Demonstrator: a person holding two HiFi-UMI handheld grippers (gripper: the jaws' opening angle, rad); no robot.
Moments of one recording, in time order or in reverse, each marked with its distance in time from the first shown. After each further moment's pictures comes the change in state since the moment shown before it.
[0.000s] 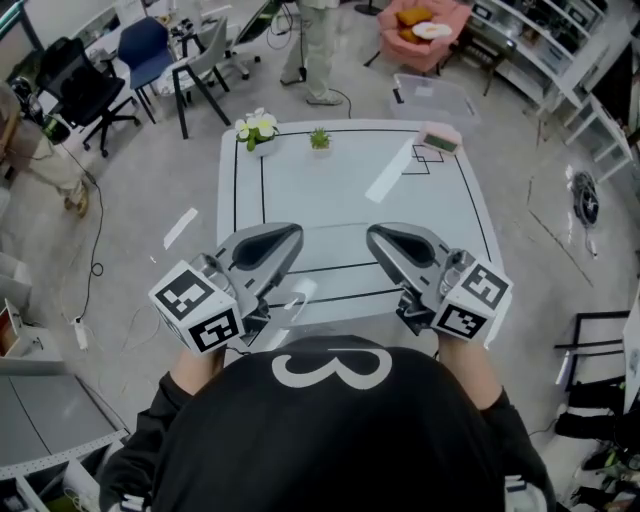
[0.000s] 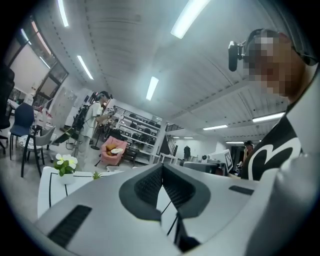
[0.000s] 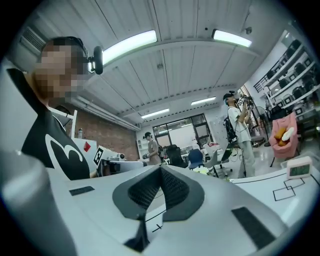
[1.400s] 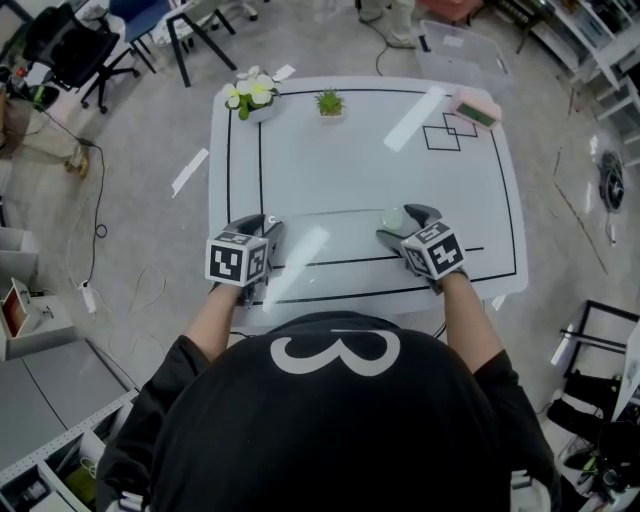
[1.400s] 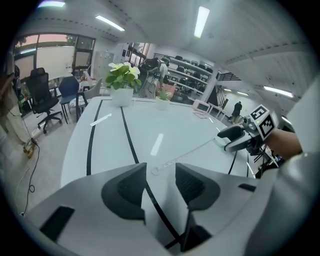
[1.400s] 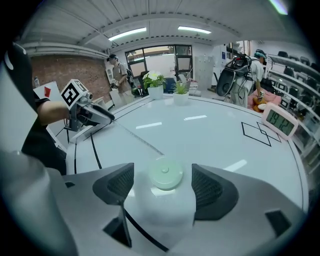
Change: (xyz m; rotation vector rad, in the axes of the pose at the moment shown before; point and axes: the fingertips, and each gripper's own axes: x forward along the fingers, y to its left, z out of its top) left arm 0.008 0.208 -0.254 -0.194 0.671 0.502; right arm -0.016 -0.217 -0.265 0.017 0.863 -0.298
